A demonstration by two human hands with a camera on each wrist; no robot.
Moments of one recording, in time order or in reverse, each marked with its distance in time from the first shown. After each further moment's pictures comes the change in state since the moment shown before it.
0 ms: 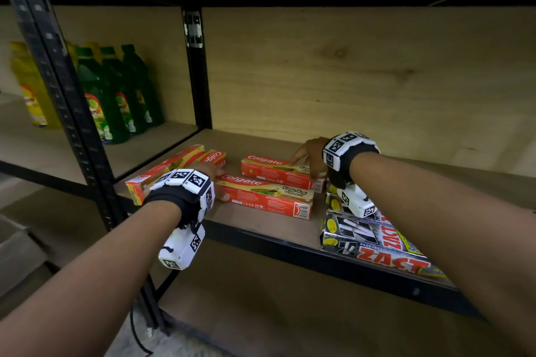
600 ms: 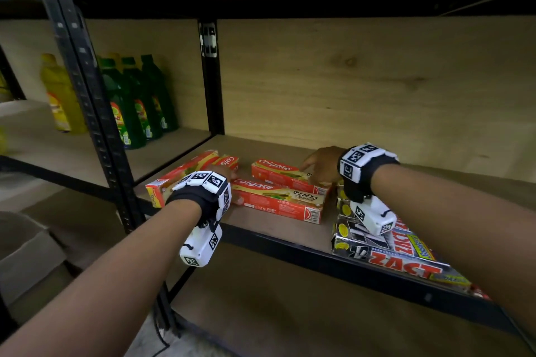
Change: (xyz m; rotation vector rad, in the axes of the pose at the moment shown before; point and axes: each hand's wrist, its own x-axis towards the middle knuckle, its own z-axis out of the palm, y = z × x) left_hand 0.037 -0.028 0.024 0.000 0.014 -0.090; right_hand -0.017 -0.017 0.014 -0.027 0.128 0.057
